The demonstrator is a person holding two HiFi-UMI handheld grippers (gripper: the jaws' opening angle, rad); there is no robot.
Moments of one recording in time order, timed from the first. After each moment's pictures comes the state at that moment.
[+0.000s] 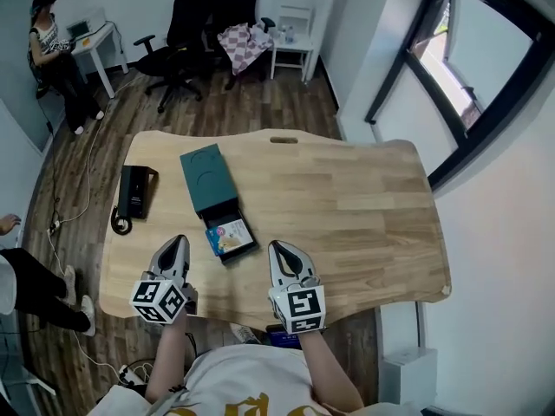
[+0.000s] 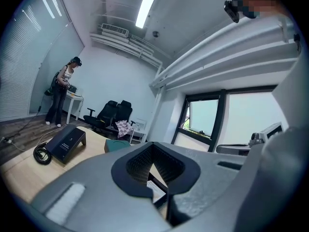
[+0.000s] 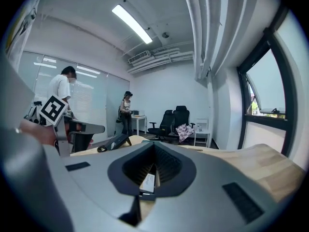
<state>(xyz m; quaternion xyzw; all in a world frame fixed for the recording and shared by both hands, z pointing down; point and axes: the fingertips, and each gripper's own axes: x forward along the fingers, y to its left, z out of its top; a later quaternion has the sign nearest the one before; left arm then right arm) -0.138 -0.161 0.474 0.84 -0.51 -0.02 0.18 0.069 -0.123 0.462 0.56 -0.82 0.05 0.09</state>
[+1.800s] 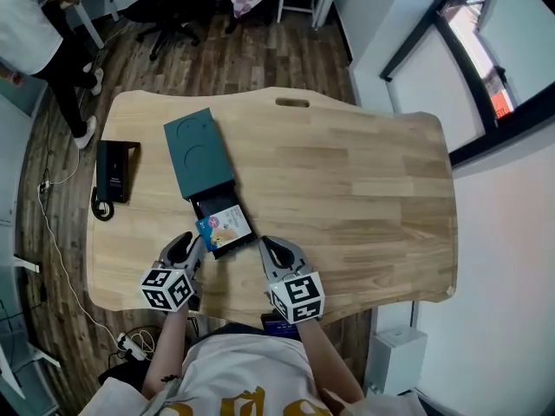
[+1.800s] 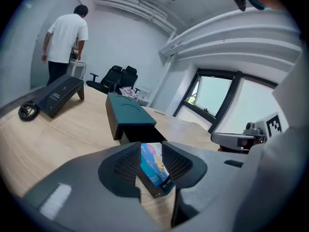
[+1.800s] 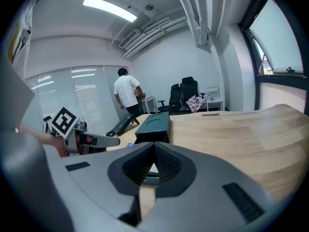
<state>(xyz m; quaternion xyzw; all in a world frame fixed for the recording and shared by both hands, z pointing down) -0.106 -0.198 0.629 0.82 -0.47 0.11 0.32 0.057 -0.175 0.585 0.48 -0.84 0.21 0.14</state>
